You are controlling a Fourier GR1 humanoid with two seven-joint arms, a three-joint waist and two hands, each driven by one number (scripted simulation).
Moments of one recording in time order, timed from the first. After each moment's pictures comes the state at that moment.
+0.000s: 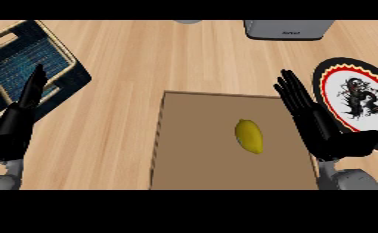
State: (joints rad) left arm -0.05 0.54 -0.08 -1.50 0.05 0.24 -0.15; right arm -0.10 -0.36 0.23 -1.57 -0.39 -0.02 -0.09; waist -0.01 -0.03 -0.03
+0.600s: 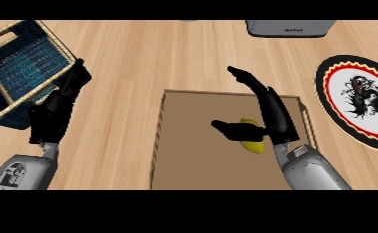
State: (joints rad) left arm -0.17 0.42 -0.15 -1.45 0.11 0.19 0.01; right arm -0.33 -0.31 0.49 -1.56 0.09 -0.36 0.20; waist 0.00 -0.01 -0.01
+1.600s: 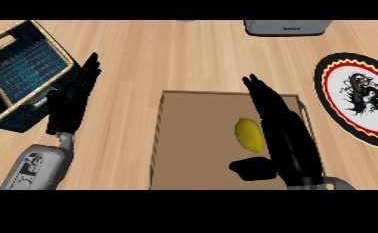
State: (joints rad) left arm -0.24 0.34 -0.15 -1.43 0.08 0.19 0.10; right arm -0.30 -0.43 0.63 -1.95 0.61 -0.14 0.85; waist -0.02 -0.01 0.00
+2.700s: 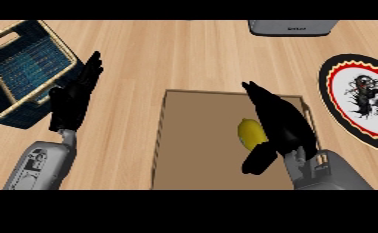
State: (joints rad) left arm -0.26 0.30 -0.11 -1.39 0.05 0.14 0.08; right arm -0.40 -0.40 0.54 -1.82 0.41 0.24 1.03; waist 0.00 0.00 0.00
